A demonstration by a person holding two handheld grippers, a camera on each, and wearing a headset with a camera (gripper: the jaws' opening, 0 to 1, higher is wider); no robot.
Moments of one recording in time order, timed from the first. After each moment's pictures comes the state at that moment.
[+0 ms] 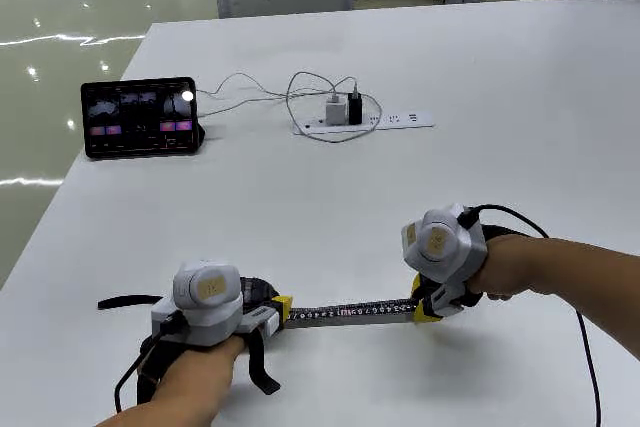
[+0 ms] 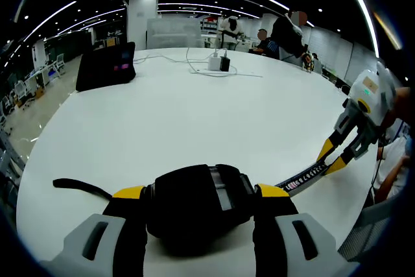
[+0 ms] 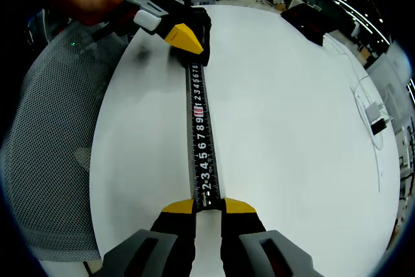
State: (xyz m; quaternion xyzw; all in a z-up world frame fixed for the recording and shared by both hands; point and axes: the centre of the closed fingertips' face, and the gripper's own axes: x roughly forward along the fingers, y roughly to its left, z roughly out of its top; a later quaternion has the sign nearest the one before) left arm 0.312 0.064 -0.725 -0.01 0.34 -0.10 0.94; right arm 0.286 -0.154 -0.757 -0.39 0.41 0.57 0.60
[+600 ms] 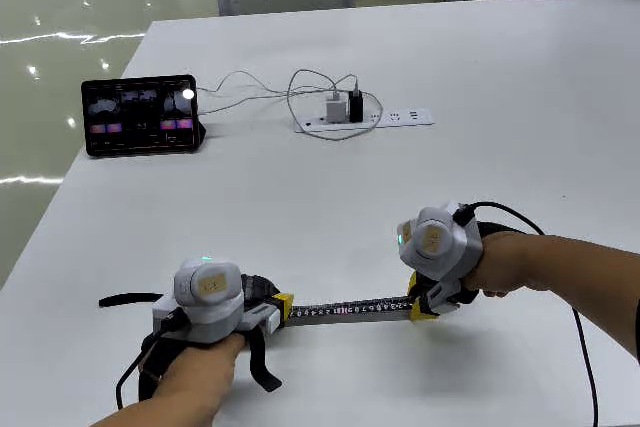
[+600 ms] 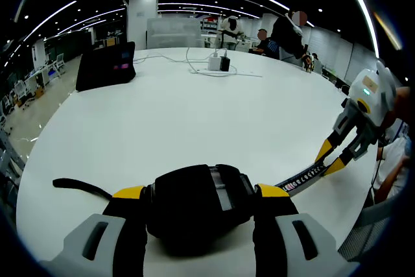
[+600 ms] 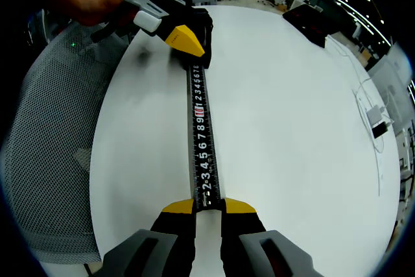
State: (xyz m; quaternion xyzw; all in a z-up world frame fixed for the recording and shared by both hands) left arm 0.312 0.065 -0.726 -0.01 0.34 -0.10 0.94; right arm 0.286 -0.148 -0.756 -0.39 0.41 0.57 0.60
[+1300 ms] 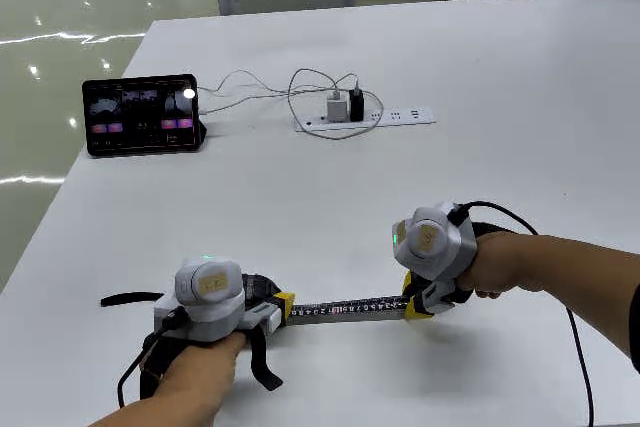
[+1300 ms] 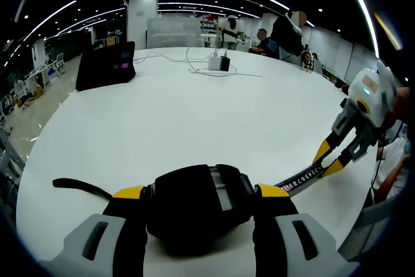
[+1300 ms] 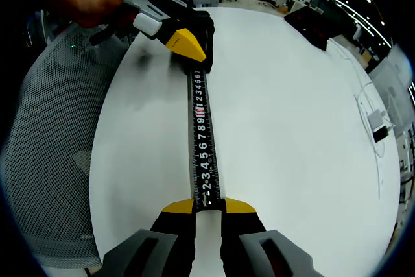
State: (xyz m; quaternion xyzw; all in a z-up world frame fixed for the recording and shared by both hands) left arm 0.312 0.065 -0.725 -0.01 0.34 -0.10 0.93; right arm 0.286 -0.139 -0.757 -0.39 0.41 0.57 0.60
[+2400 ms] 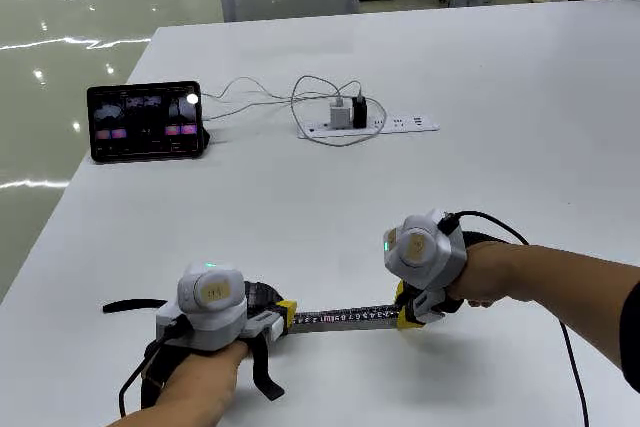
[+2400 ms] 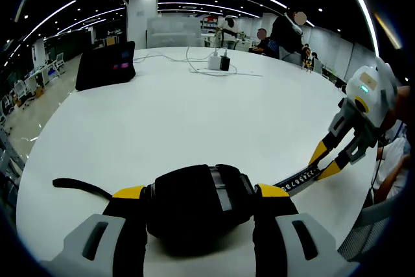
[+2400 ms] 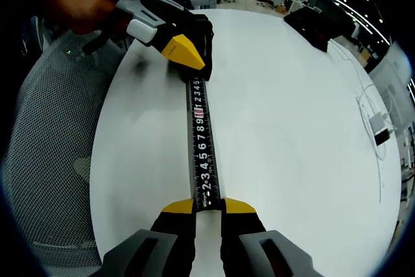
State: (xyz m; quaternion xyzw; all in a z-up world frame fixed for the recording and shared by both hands) left arm 0.312 0.064 -0.725 -0.01 0.34 -0.10 0.93; right arm 0.286 -0.125 -0.757 -0.38 0.41 0.57 0.60
